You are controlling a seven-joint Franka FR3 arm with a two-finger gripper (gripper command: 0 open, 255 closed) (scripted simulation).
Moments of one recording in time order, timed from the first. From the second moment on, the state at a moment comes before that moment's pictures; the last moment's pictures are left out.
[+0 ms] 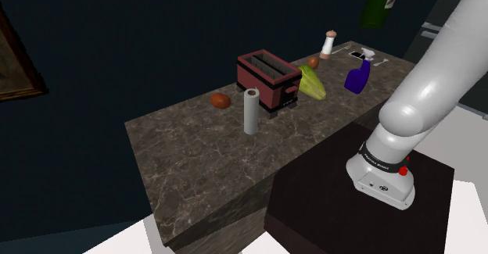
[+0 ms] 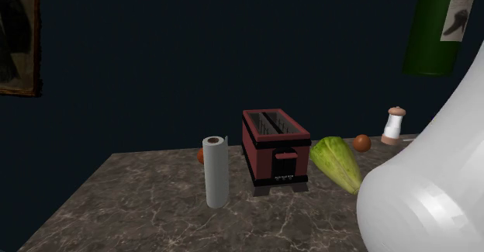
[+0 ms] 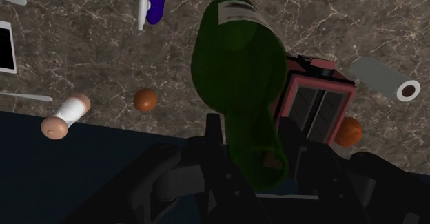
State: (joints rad) arm -0.26 0.01 -0.71 -0.88 0.10 0.94 -0.80
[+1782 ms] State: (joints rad) arm -0.23 -0.41 -0.53 -1.69 -0.14 1.41 -0.65
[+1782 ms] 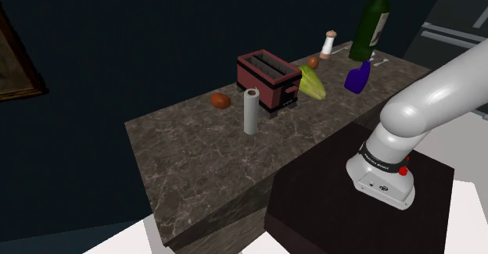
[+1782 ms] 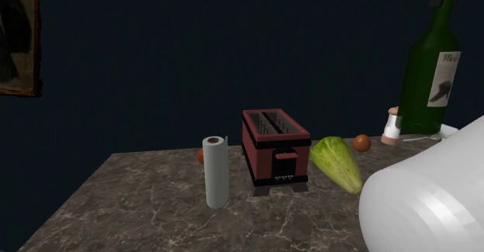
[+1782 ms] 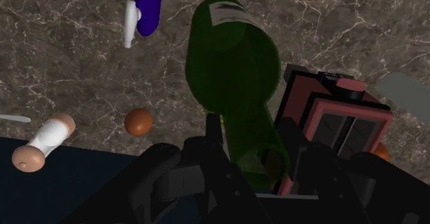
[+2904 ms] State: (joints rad) arm -0.25 -0.51 -0.53 -2.01 -0.19 1.64 -0.63
